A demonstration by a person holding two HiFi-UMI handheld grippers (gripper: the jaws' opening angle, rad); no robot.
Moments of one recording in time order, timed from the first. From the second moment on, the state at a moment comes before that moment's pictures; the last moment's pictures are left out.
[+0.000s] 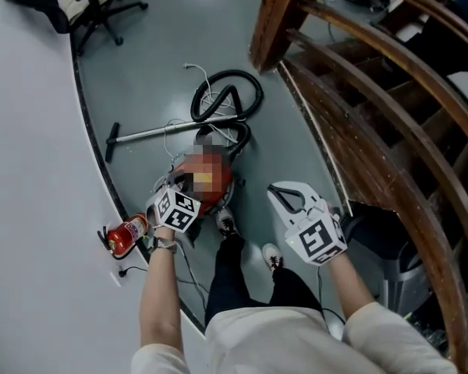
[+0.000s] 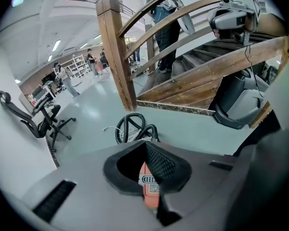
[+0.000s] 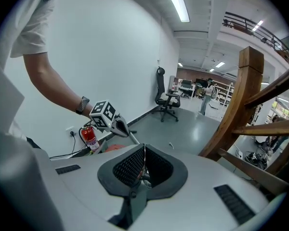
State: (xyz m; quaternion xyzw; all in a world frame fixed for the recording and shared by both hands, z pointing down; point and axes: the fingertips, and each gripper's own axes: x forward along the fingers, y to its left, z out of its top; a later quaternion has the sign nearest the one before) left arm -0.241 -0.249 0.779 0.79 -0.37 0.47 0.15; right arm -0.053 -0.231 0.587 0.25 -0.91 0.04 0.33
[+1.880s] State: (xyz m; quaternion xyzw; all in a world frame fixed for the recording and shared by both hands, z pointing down) left arm -0.156 -0.129 0.451 0.77 -0.52 0.38 -0.01; right arm 0.020 -0.144 0.359 0.24 -0.93 -0.11 0.24
